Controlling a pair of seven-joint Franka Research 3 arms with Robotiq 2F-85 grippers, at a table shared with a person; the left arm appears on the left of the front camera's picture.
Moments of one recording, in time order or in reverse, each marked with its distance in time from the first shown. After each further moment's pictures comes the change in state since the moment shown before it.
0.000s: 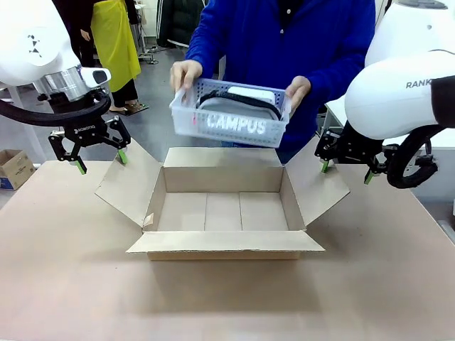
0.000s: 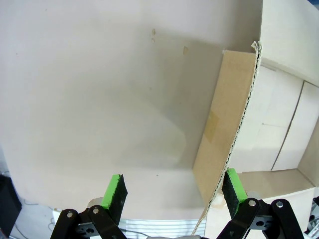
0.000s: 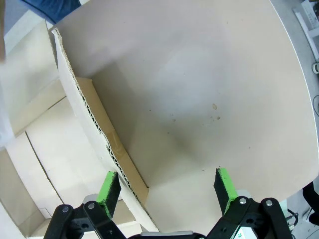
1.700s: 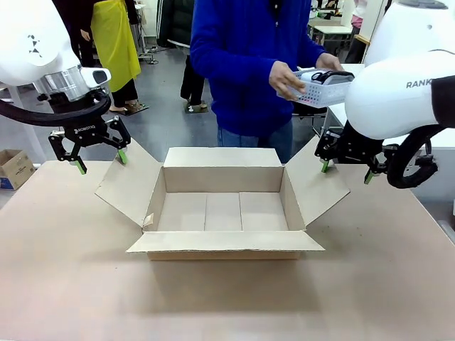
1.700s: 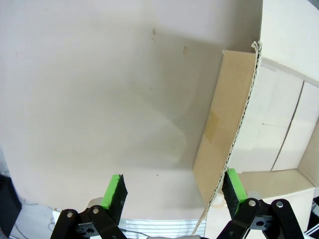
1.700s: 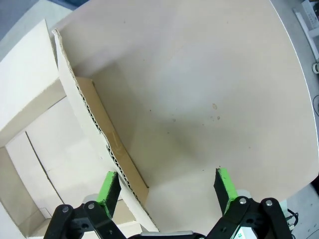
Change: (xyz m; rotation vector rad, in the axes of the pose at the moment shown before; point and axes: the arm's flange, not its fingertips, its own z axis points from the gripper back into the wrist) left arm 0.000 0.000 0.000 0.000 0.000 0.000; right arm 0.000 0.000 0.000 0.001 0.000 0.000
